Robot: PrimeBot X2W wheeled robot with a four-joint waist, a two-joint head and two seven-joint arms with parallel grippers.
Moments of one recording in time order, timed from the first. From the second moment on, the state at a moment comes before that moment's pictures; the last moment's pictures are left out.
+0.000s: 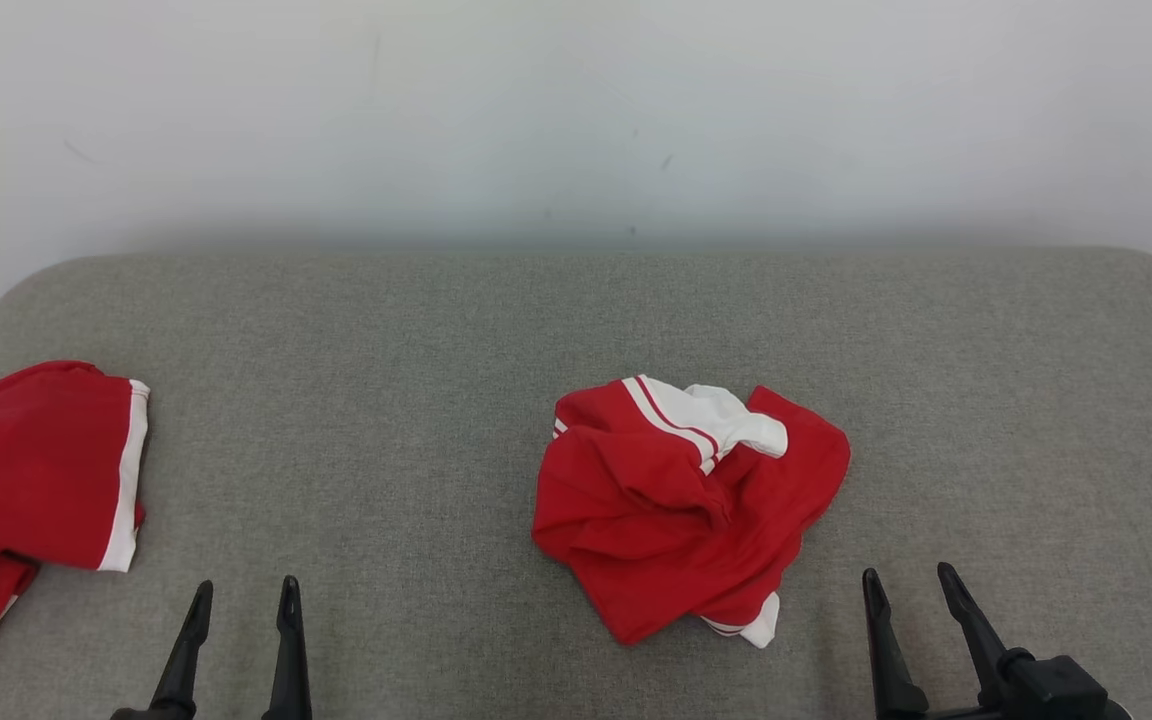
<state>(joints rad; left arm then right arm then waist) 0.05 0.05 0.04 0.11 -0.13 -0.11 -0.26 0.04 -0.05 -0.01 0.21 0.10 0.13 -0.26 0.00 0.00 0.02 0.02</state>
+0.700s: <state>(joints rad) 0.05 0.05 0.04 0.11 -0.13 -0.11 -0.26 0.04 -0.05 -0.01 0.22 0.11 0.13 -0.26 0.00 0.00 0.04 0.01</state>
